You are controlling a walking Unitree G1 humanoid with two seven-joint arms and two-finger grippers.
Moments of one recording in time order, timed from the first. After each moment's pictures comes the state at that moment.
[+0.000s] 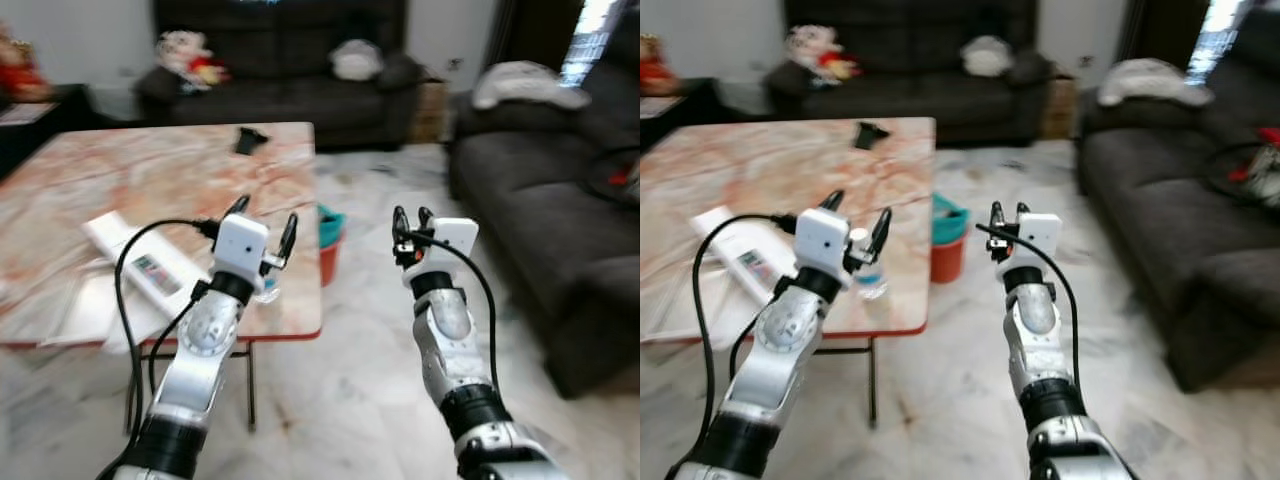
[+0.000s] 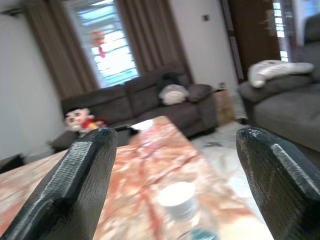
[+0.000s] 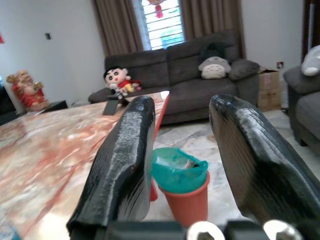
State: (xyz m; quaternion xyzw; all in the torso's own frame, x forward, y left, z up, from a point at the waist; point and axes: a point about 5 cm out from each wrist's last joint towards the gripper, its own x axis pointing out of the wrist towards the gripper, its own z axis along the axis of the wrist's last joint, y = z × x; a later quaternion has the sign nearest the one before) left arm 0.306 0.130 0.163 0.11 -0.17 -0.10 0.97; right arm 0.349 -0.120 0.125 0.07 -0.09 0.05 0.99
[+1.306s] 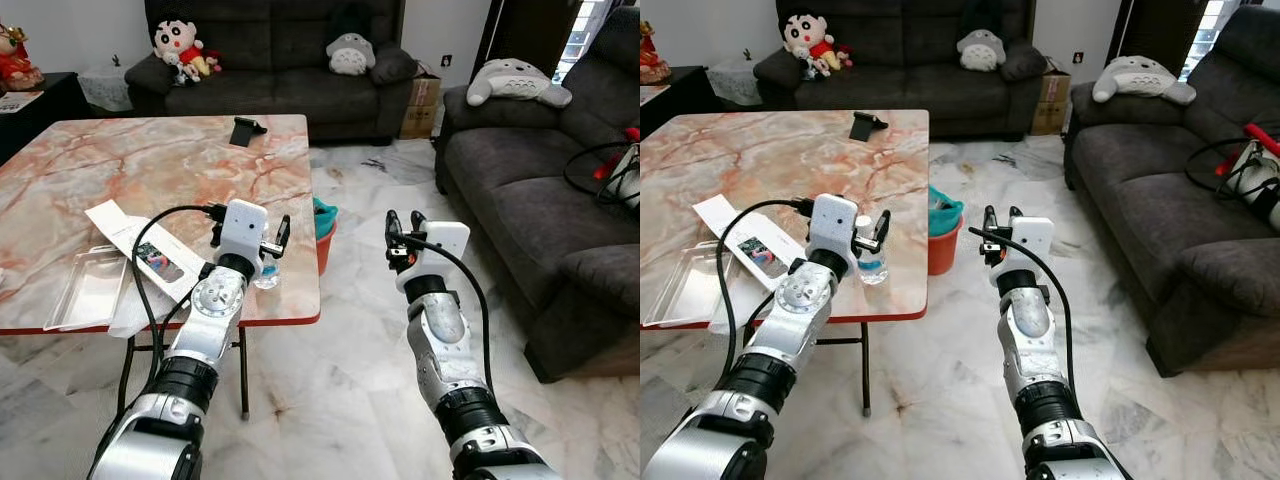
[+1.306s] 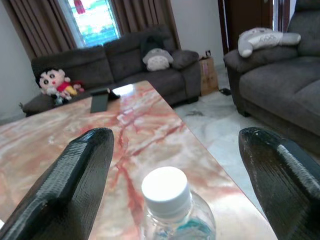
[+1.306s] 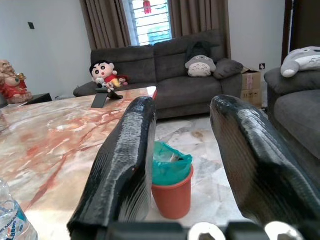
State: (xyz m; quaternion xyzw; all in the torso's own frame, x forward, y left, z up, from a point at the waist) left arm 0.368 0.123 0.151 0.11 -0.08 -0.10 0.99; right arm 0.348 -0.117 0.124 0.06 -0.09 0.05 0.99
